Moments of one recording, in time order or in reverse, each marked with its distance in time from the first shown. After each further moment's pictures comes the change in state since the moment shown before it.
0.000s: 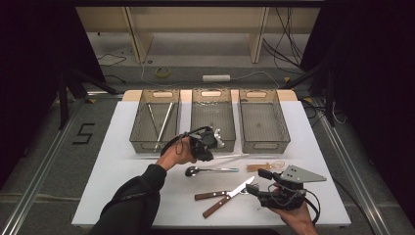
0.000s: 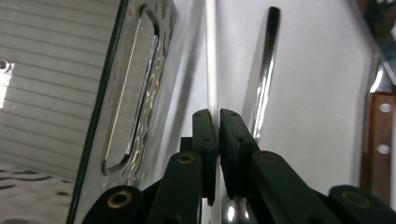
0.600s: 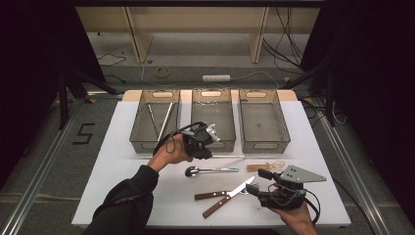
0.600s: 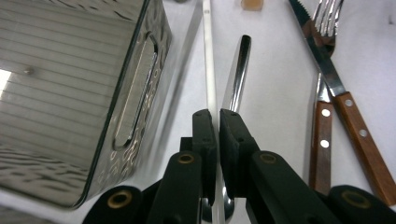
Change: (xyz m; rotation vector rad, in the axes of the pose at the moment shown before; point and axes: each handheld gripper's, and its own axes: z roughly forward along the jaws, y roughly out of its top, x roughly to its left) left arm -0.008 -0.007 -0.039 -0.098 -0.014 -0.053; right arm 0.000 0.000 0.000 -0.001 -0.001 0.001
